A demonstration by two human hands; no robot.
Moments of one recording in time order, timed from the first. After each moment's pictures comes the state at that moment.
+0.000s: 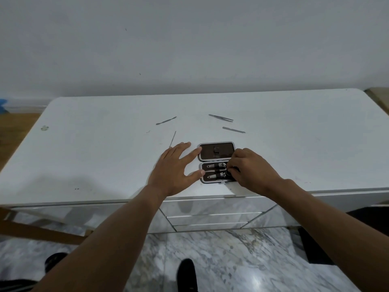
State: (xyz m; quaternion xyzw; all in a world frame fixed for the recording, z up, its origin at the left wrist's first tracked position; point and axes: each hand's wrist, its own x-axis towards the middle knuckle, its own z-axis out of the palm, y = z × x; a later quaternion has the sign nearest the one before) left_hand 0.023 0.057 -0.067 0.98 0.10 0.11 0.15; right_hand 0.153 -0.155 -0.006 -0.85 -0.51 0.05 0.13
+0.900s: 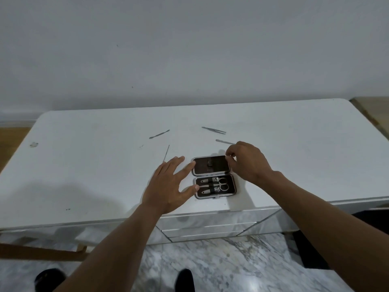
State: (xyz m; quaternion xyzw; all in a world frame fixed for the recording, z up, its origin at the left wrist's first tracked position) left_hand 0.025 0.058 -0.065 0.98 0.09 0.10 0.17; right_hand 0.199 -0.128 0.014 -0.91 -0.38 0.06 0.15
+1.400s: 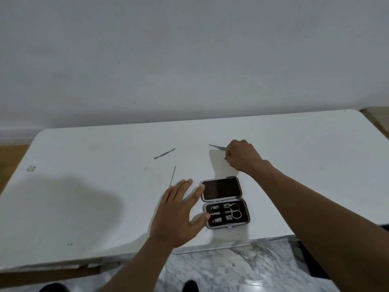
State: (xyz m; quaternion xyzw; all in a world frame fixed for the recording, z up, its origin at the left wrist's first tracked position) left_hand 0.025 0.056 -0.057 0.98 0.10 0.07 0.17; right_hand 0.266 -0.048 0.008 -0.94 -0.29 0.16 0.09
